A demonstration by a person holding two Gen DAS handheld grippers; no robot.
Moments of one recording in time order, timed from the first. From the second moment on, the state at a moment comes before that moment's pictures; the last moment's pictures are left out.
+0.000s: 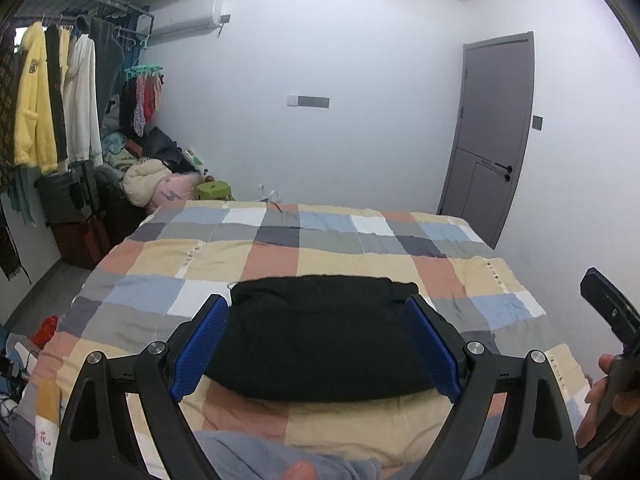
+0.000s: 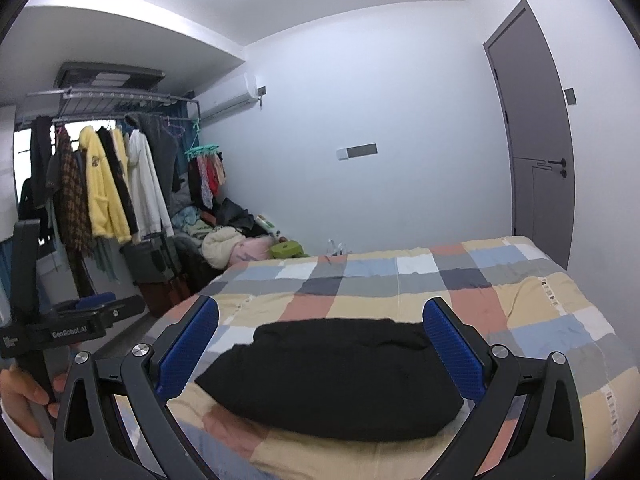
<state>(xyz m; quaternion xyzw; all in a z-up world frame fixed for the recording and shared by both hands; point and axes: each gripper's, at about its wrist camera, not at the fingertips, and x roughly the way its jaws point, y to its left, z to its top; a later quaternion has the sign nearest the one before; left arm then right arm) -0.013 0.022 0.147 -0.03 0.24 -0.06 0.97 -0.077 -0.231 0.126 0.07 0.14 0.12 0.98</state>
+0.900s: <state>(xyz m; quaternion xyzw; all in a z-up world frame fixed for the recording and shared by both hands) -0.010 0.029 0.015 -0.03 0.30 -0.04 0.95 -0.084 -0.215 0.004 0.06 0.22 0.12 0.97</state>
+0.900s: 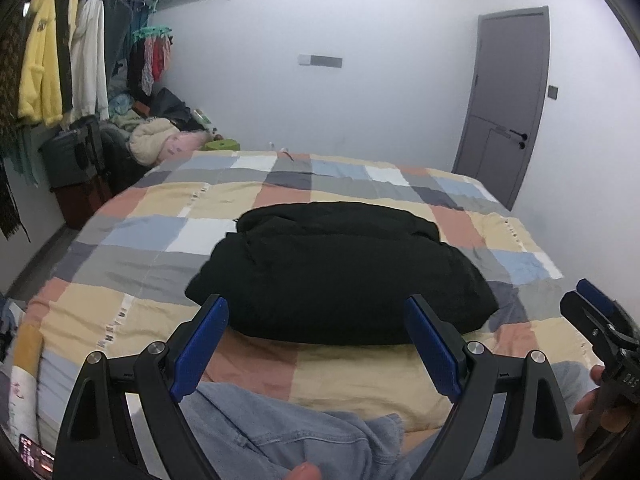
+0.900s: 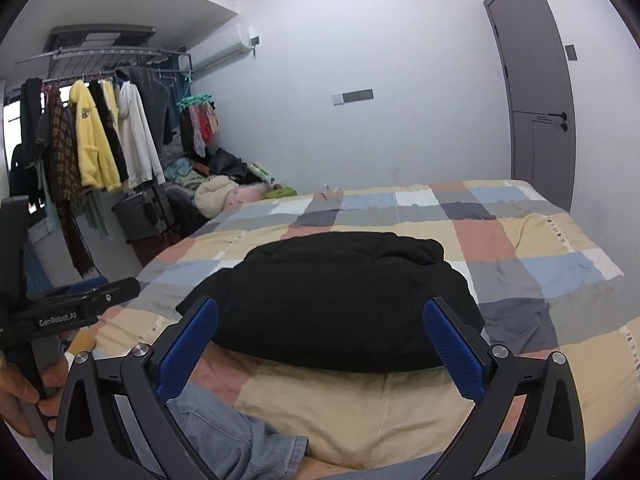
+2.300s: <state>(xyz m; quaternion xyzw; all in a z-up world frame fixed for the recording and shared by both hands) -0.009 0.029 0.008 -0.03 0.30 -0.06 0.95 -0.092 -0.216 -0.002 0.06 0.23 0.10 0.97</state>
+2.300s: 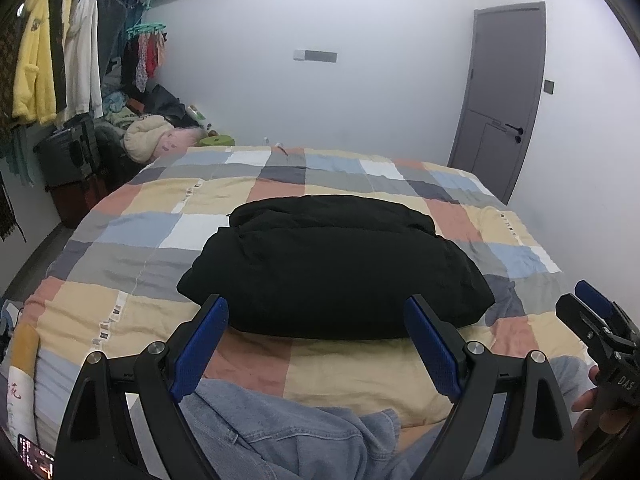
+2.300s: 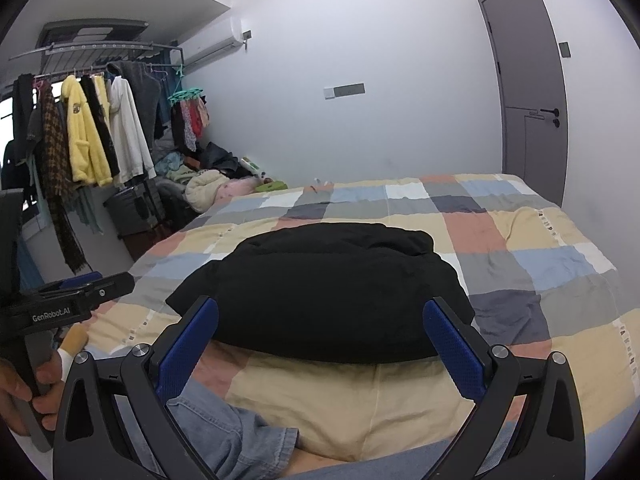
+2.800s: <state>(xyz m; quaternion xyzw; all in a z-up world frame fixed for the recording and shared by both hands) -0.010 0.028 0.006 -0.03 0.31 -0.06 0.95 -0.092 -0.220 -0.003 0.06 0.23 0.10 0.97</state>
